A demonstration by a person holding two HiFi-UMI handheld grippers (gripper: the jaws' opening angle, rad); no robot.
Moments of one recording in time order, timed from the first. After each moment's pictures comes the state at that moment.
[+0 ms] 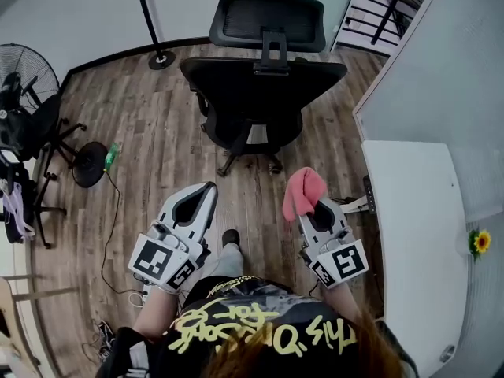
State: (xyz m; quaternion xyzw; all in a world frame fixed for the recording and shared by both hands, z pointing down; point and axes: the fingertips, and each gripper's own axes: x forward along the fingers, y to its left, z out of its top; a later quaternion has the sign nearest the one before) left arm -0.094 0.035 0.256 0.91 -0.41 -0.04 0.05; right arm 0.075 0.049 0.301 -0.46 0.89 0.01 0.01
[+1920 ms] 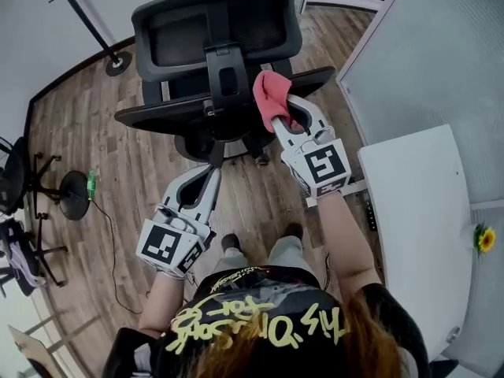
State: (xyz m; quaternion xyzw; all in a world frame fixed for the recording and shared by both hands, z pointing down) left arm -0.005 -0.185 0.304 0.94 -0.34 0.02 0.08; right arm 0.117 -0.284 0.293 -0.49 0.86 0.10 -0.08
